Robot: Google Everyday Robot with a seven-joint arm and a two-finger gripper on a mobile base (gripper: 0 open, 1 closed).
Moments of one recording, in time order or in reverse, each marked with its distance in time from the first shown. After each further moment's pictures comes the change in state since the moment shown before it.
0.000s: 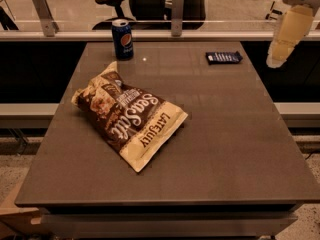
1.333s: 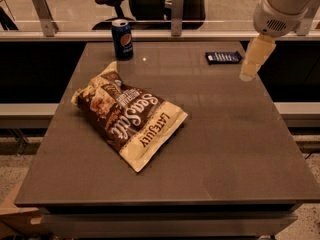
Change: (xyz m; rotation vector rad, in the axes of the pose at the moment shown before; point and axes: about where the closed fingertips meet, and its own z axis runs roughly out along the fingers) arm -0.006 -0.022 0.074 0.114 0.039 0.089
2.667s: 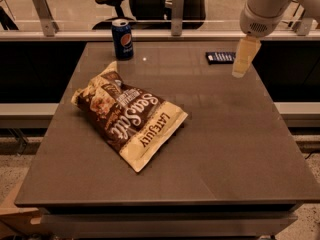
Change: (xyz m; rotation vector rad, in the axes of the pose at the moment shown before) arm -0.009 -0.029 0.040 0.038 0.078 -0.015
